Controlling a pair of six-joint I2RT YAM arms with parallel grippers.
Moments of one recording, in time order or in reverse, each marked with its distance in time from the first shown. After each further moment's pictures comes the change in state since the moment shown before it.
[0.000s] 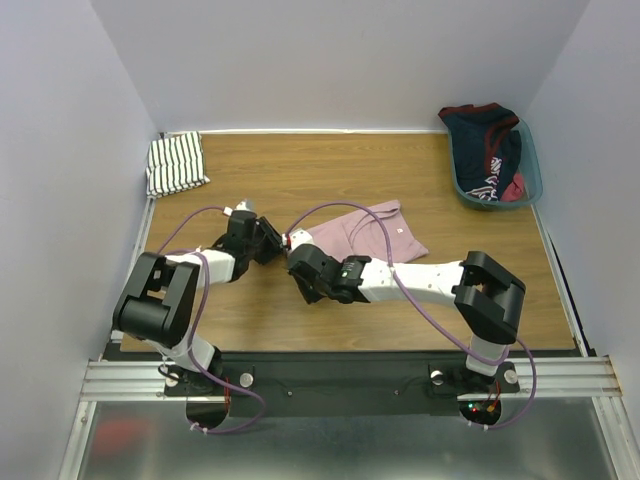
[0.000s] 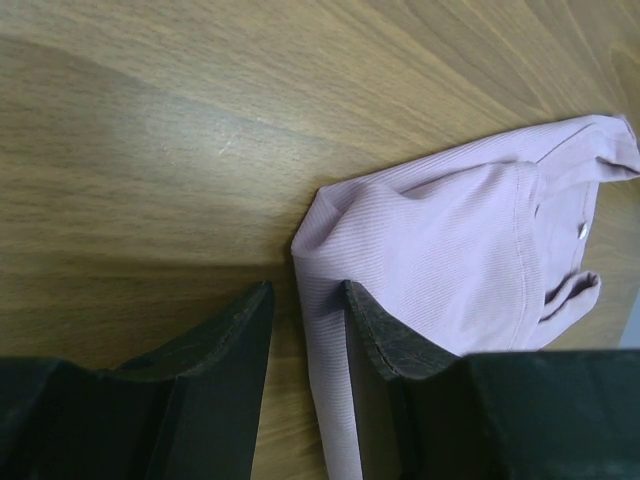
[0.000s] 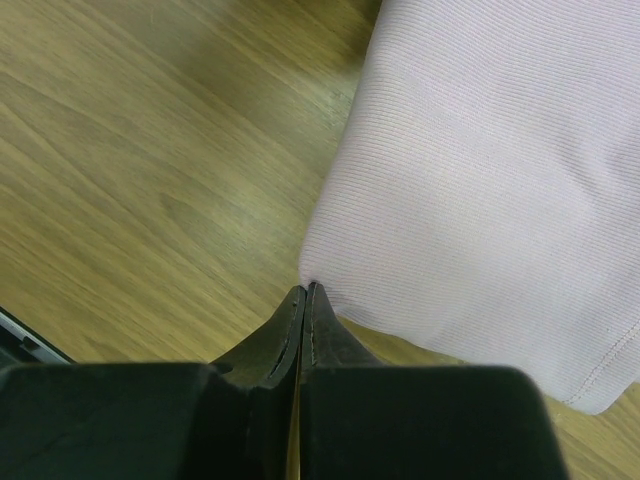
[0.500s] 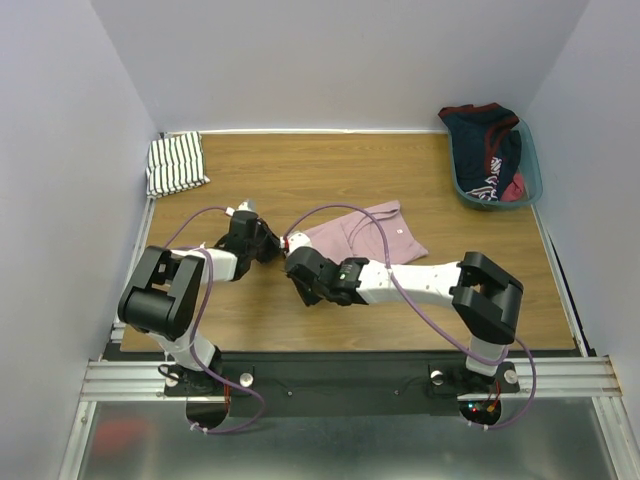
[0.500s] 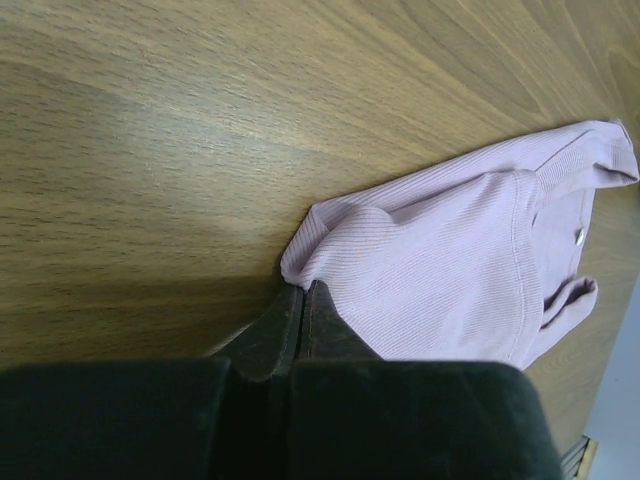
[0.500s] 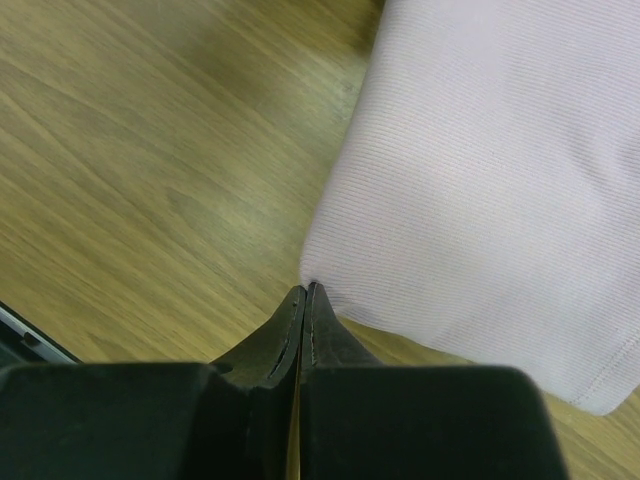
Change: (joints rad) left arm 0.000 0.057 0.004 0.074 0.017 -0.008; right arm 0.011 0.005 0.001 0.000 0.000 0.004
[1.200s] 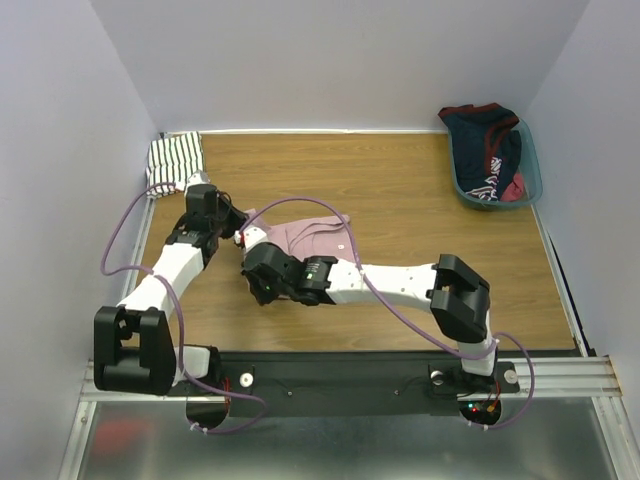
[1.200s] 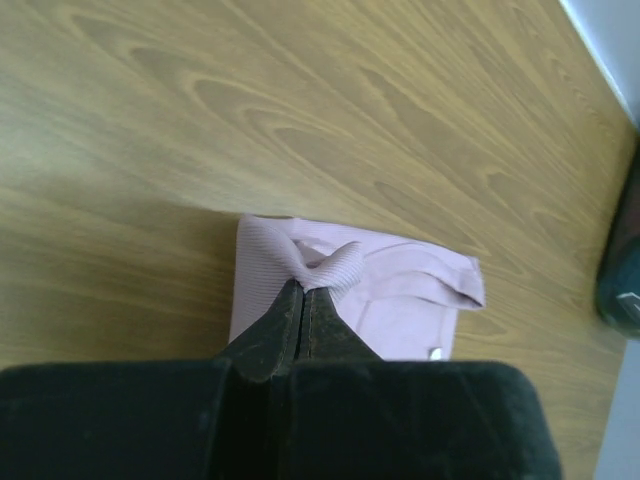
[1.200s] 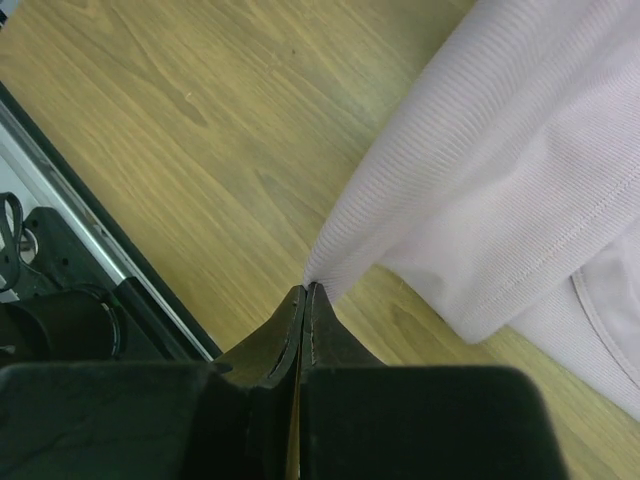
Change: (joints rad) left arm 0.207 -0.344 0.164 -0.428 -0.124 0.100; right arm 0.097 0.177 0.349 0.025 -0.119 0.029
